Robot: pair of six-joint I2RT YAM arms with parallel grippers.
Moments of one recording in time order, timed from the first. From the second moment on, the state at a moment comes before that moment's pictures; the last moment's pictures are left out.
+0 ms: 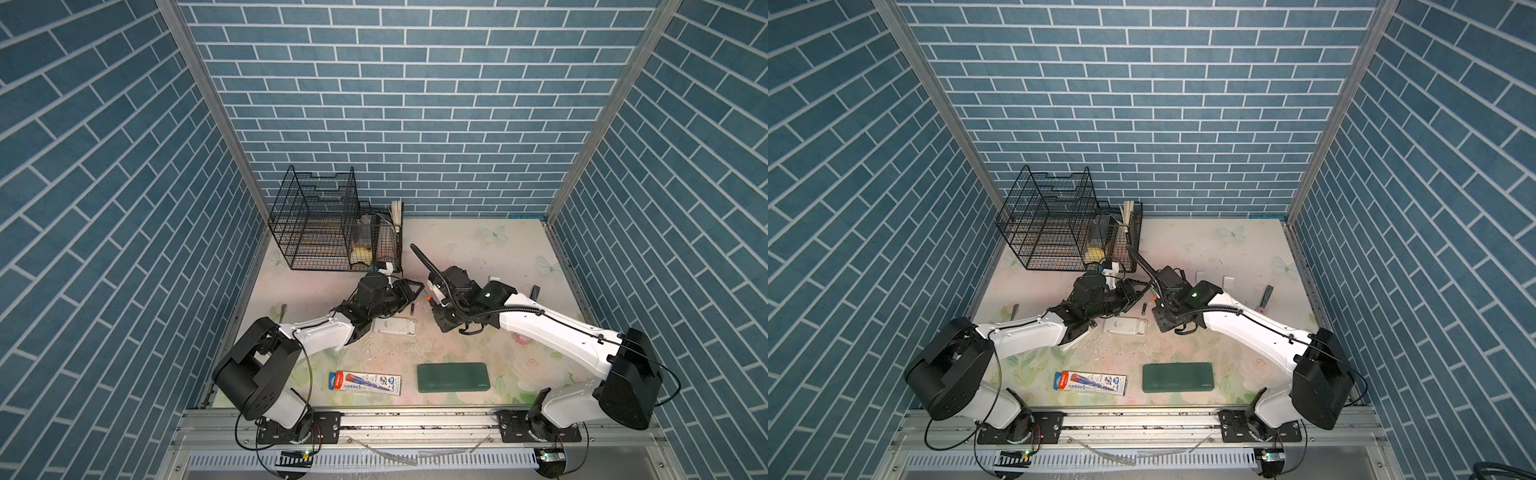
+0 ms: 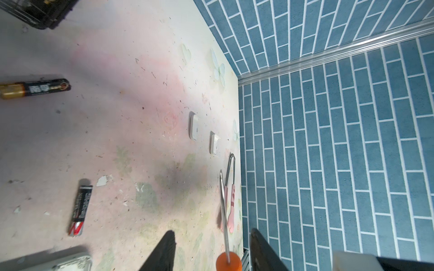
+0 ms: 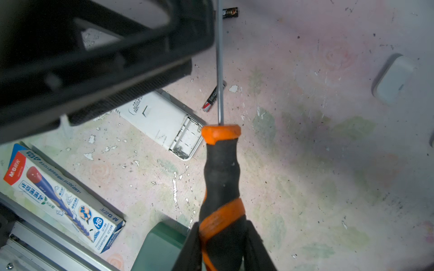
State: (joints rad) left arm -0.68 1.54 0.72 0.46 0.27 -1.20; right arm 0.90 1.44 1.14 -0.79 0.05 0.31
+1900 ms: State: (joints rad) left arm -0.68 1.51 0.91 -0.09 0.18 -1.24; right arm 0.88 1.32 0.97 -0.42 0.02 0.48
